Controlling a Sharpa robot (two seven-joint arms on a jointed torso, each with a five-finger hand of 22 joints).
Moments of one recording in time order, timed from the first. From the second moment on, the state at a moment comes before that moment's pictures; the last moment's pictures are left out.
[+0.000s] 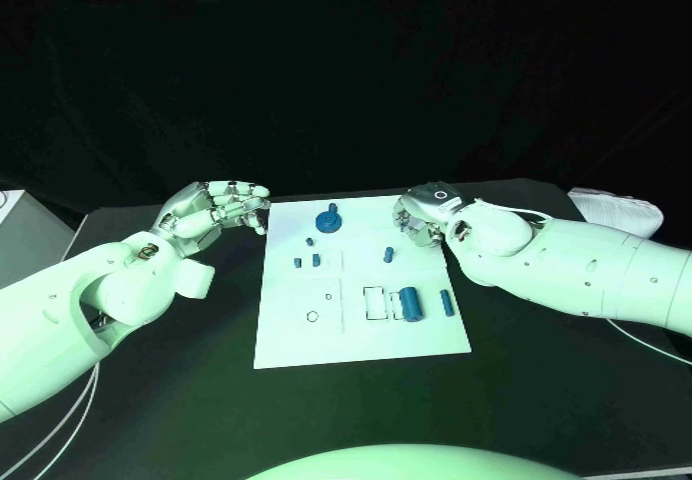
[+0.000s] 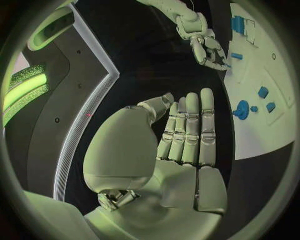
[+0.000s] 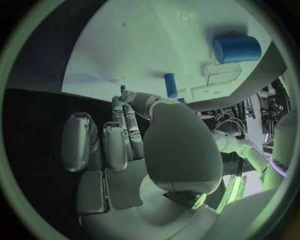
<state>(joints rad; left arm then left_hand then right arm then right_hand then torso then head) 0.86 -0.89 0.40 1.47 -0.32 0.02 0.30 1.37 -0.16 0.57 0.00 0.05 0.95 0.17 0.21 0.41 1.07 0.10 0.36 0.14 1.00 0.04 0.90 0.40 0.17 0.98 0.13 0.68 0.60 1.22 -0.71 -0.14 1.28 -1.81 -0.41 -0.18 1.38 -0.20 0.72 0.01 0.12 1.09 0.11 0.22 0.48 1.21 0.09 0.09 0.16 1.46 -0.02 1.40 1.31 0.05 1.46 0.07 1.23 1.31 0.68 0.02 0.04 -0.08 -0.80</state>
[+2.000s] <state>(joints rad) 0.86 -0.88 0.40 1.48 -0.31 -0.02 0.30 1.37 -0.16 0.57 0.00 0.05 0.95 0.17 0.21 0.41 1.07 0.10 0.35 0.14 1.00 0.04 0.90 0.40 0.17 0.98 0.13 0.68 0.60 1.11 -0.59 -0.15 1.53 -1.88 -0.41 -0.24 1.38 -0.21 0.72 0.00 0.12 1.10 0.11 0.22 0.48 1.21 0.09 0.08 0.16 1.46 -0.02 1.40 1.31 0.05 1.47 0.06 1.23 1.31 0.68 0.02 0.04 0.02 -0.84</state>
